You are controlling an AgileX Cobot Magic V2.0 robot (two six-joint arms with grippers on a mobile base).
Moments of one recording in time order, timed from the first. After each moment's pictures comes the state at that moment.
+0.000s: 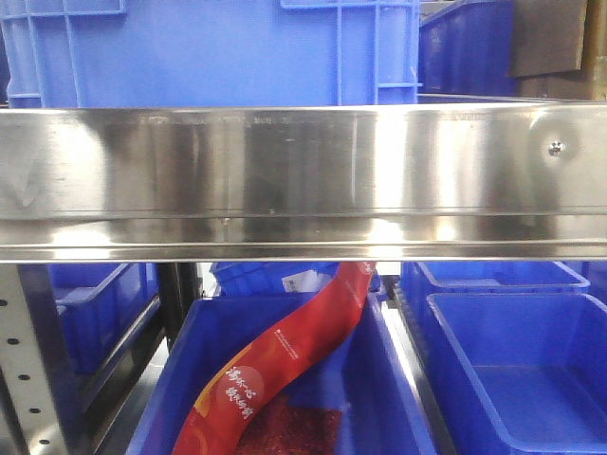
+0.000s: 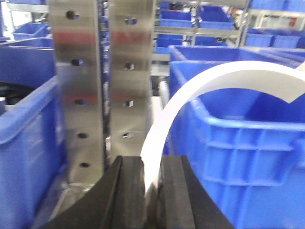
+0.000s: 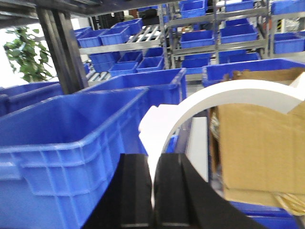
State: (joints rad) left arm 0.01 0.57 -0.76 -0.03 0.38 -0.03; right arm -0.05 0.48 -0.83 0.41 0.46 -0.17
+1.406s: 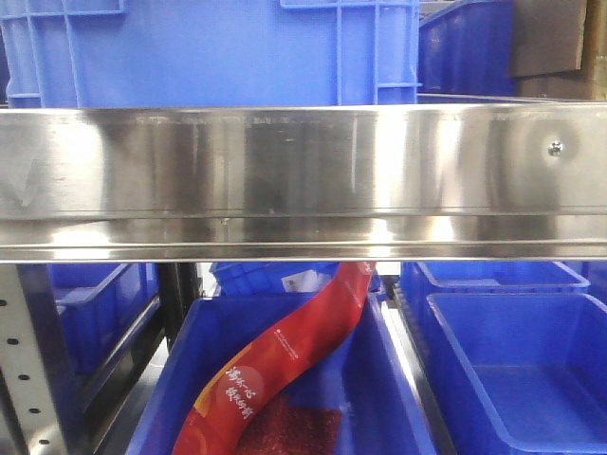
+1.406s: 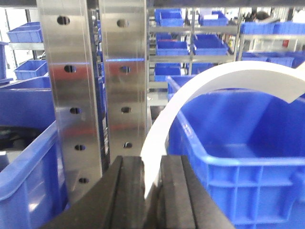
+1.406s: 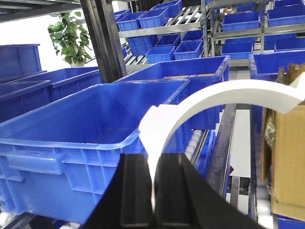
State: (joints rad) left arm 0.01 0.59 -0.78 -0.08 0.26 0.08; right arm 0.06 0.63 -0.90 0.53 0.45 -0.29
